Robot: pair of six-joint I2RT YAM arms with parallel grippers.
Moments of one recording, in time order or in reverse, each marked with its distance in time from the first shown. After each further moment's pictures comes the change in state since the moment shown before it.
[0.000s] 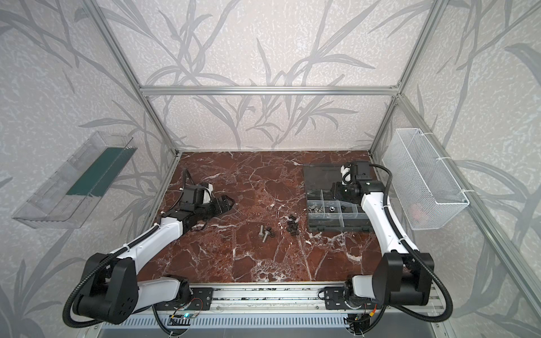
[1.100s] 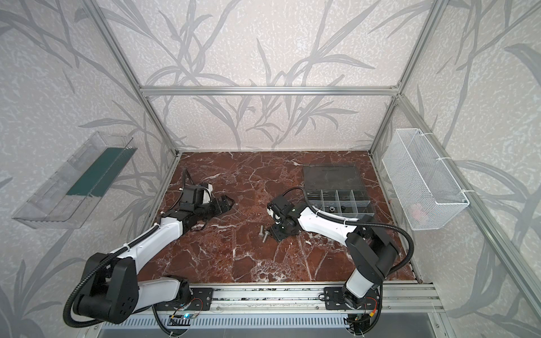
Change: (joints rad) left arm 0.007 0.004 0.000 0.001 0.006 0.000; right arm 0.761 0.317 -0.100 0.146 0.105 0.093
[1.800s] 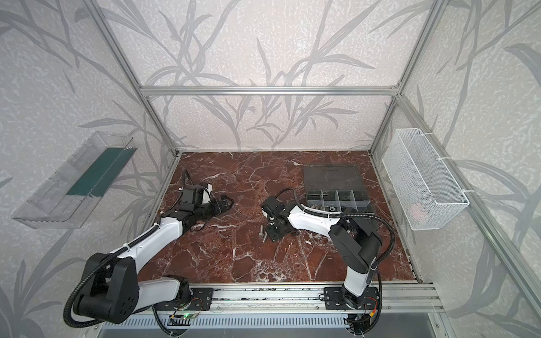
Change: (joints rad) left arm 0.005 0.000 0.000 0.000 0.000 0.000; right arm 0.035 0.137 0.076 0.014 0.026 0.011
